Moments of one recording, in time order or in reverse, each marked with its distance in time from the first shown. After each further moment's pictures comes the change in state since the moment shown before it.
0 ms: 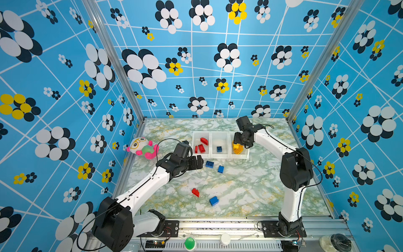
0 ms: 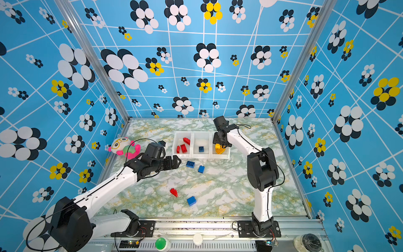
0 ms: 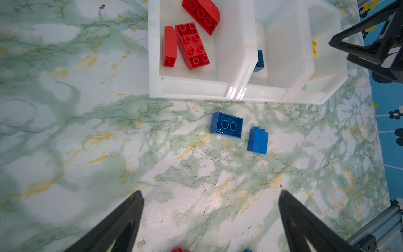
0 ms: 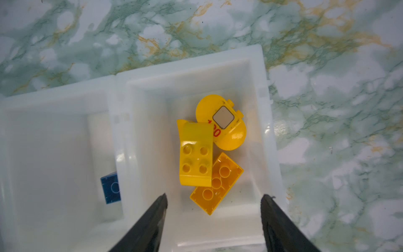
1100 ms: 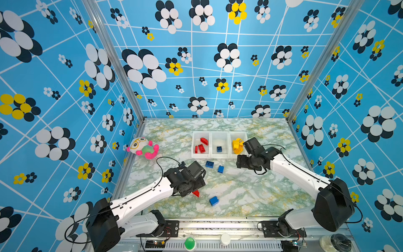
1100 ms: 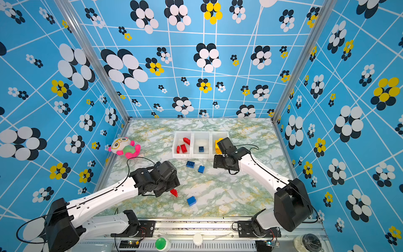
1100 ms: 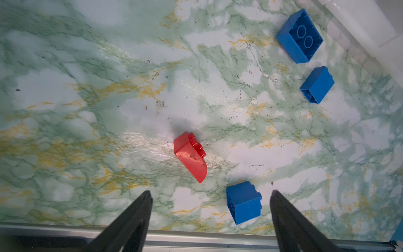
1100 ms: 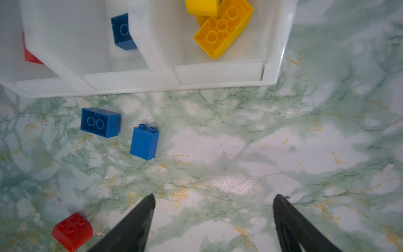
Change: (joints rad) left arm -0.368 -0.058 -0.018 -0.388 -0.203 -0.727; right arm 0.132 -0.522 -0.568 0.014 -0.129 0.052
